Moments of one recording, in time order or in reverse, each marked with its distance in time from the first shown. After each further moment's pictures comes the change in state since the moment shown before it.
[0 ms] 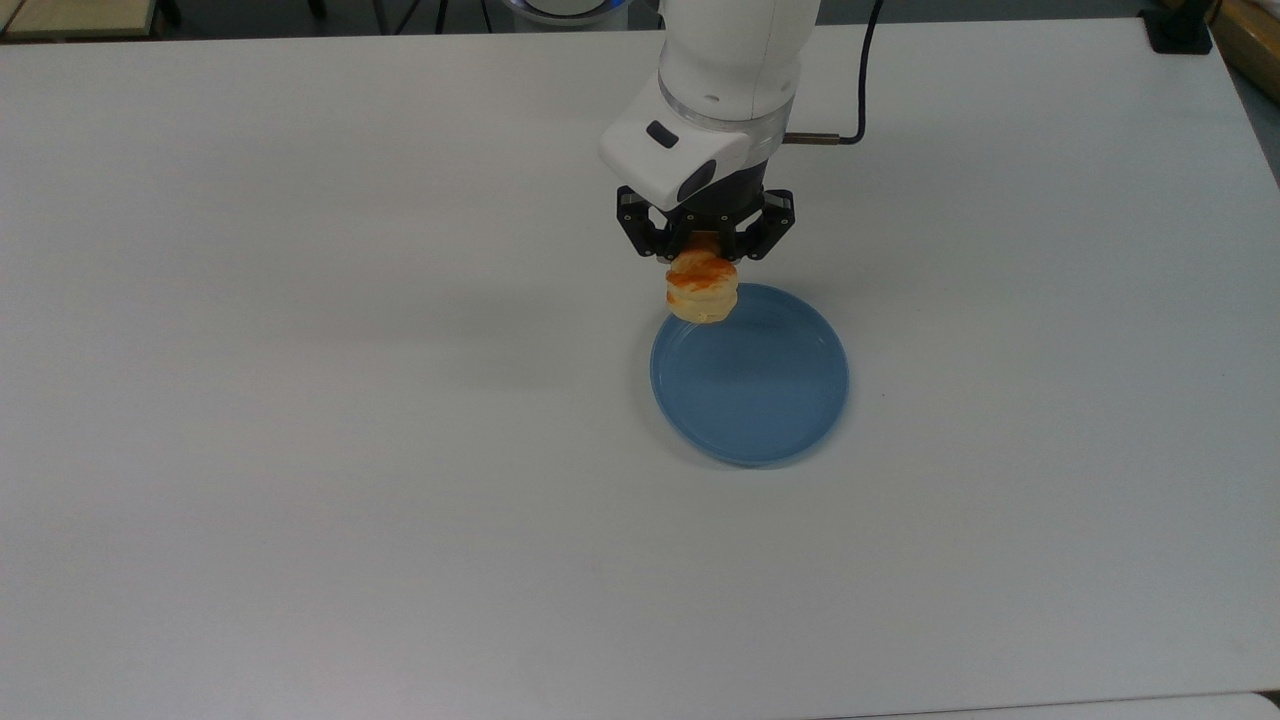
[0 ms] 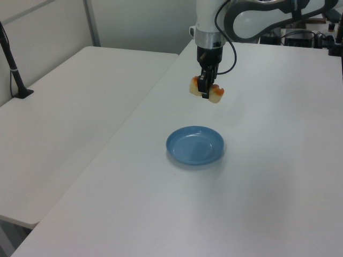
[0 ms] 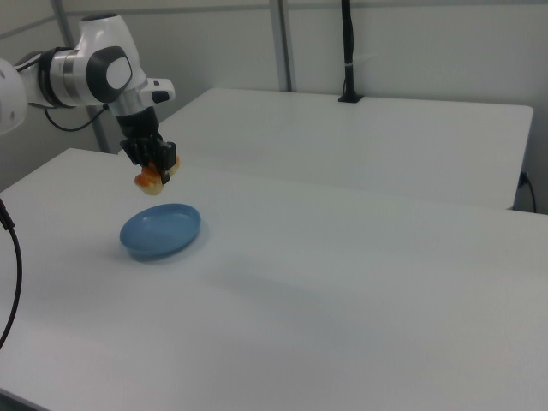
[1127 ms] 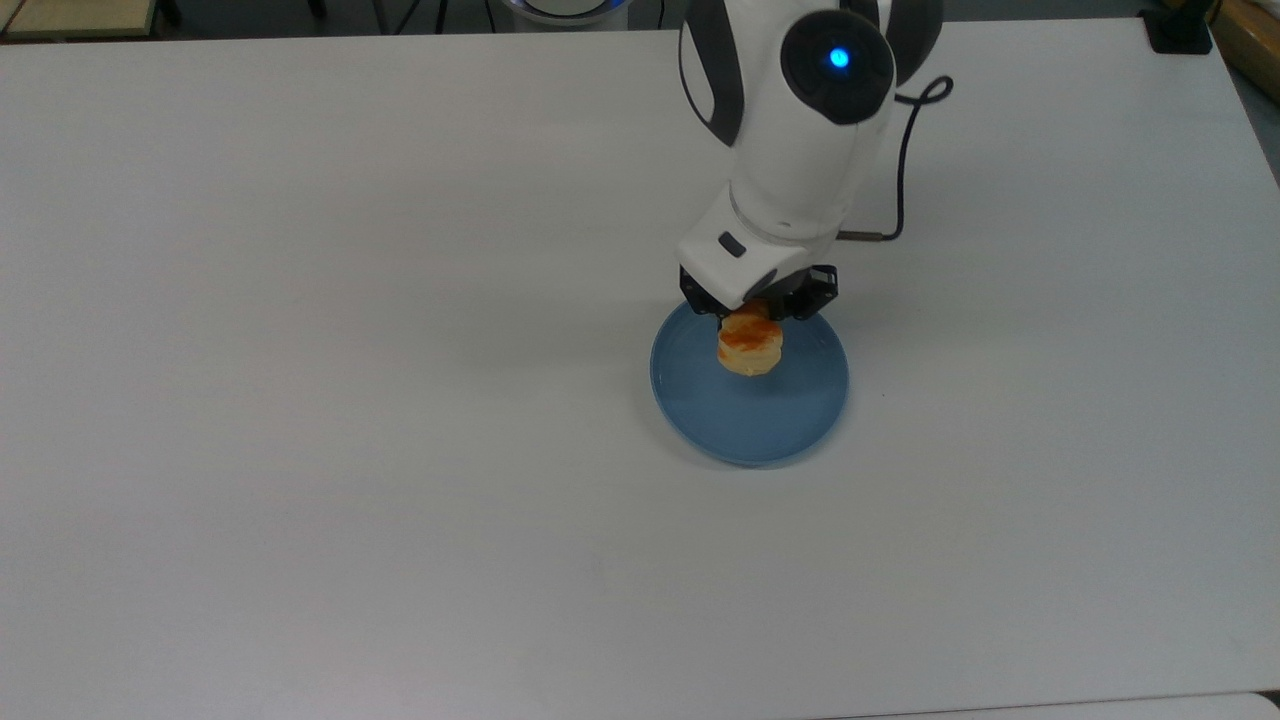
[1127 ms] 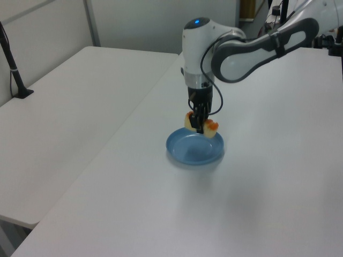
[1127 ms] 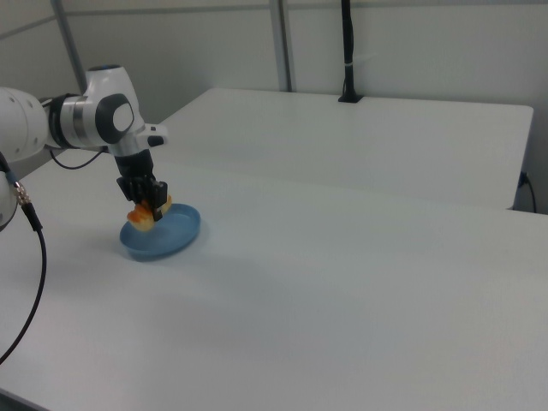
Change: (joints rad) arm 0.070 0.178 0.008 0.021 0.000 0.059 0.113
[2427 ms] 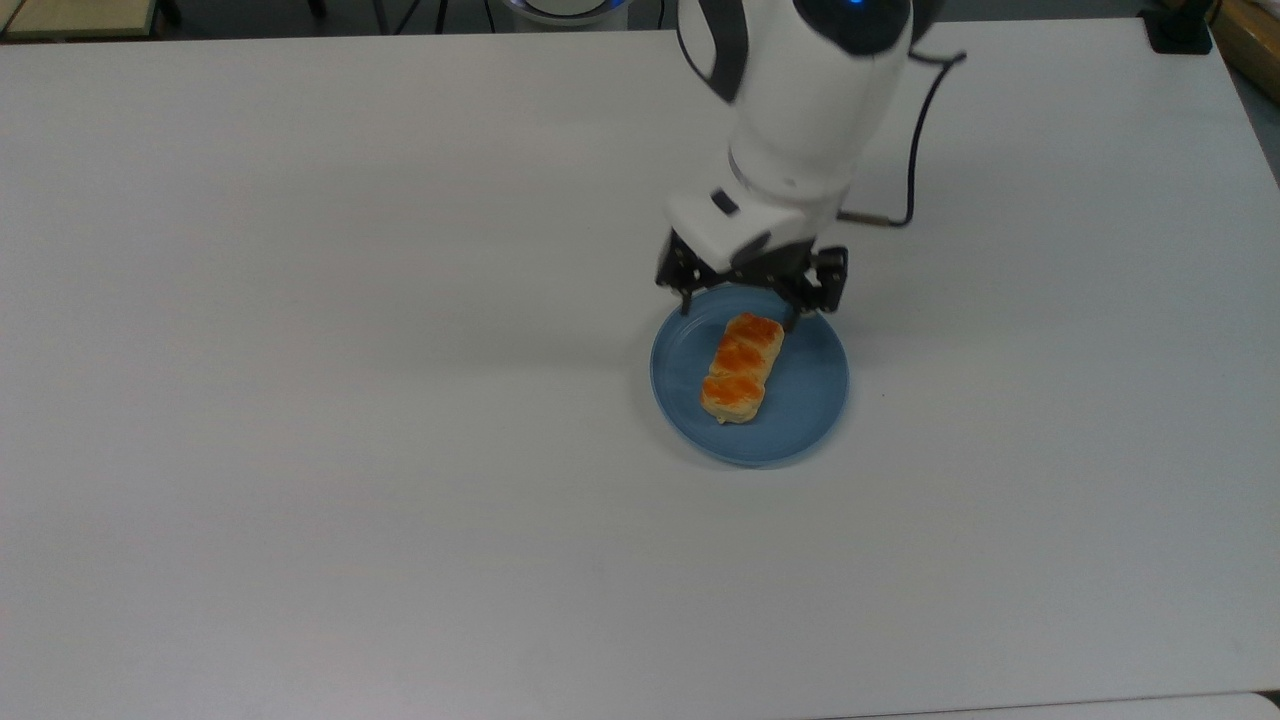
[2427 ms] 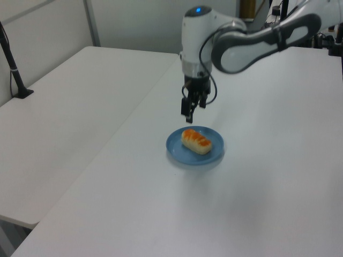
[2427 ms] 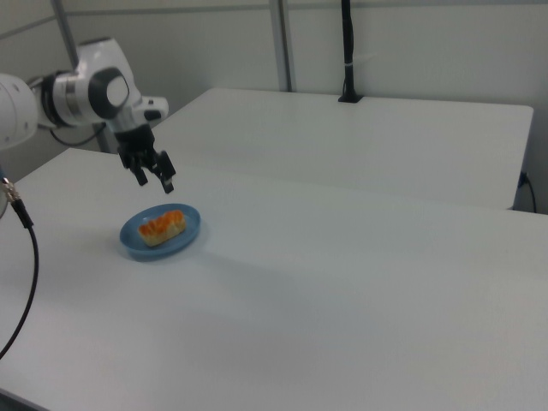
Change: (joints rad) arm -0.006 -0.052 -0.012 0.049 -0.050 -0.024 0.098
